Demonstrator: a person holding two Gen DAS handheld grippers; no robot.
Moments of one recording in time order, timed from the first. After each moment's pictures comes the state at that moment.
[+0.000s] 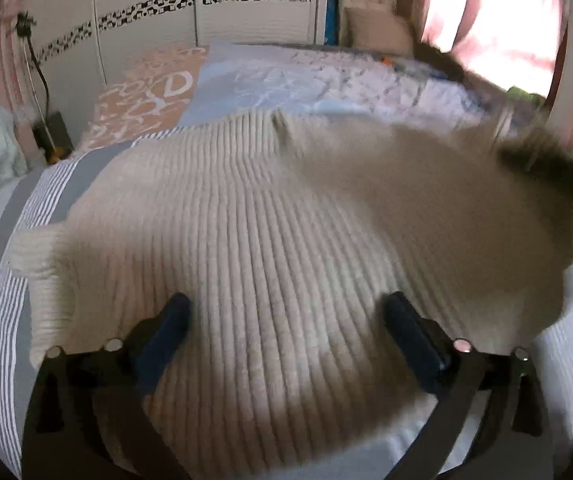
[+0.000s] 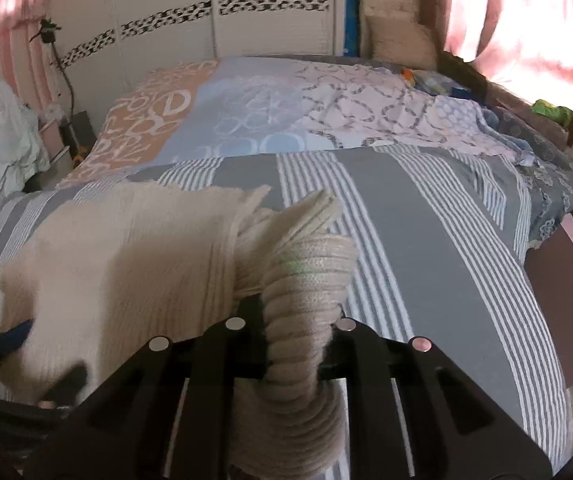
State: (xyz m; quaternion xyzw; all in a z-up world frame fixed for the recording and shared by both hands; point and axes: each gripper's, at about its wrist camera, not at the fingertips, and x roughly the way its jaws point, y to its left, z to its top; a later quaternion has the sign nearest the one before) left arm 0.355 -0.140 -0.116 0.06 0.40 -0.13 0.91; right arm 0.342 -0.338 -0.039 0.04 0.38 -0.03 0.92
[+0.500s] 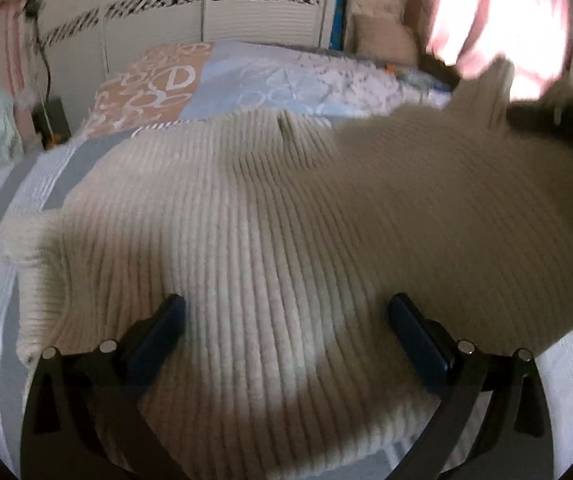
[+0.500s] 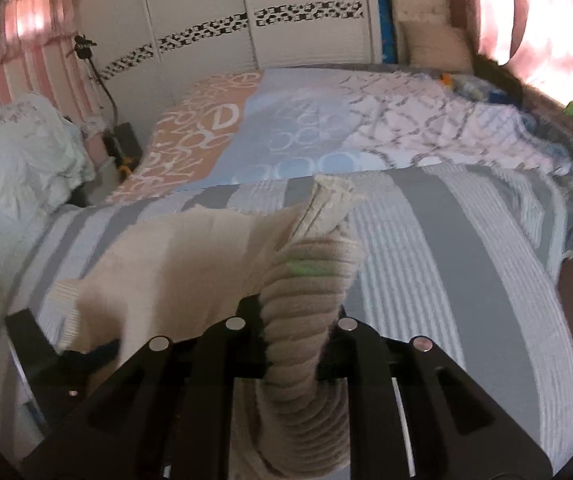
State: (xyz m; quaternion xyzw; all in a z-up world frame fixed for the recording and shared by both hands) left arm 0.353 -0.123 -0.106 -0.01 0.40 -0.15 0.91; right arm 0.341 -0.308 0.002 0.07 0.37 0.04 0.93
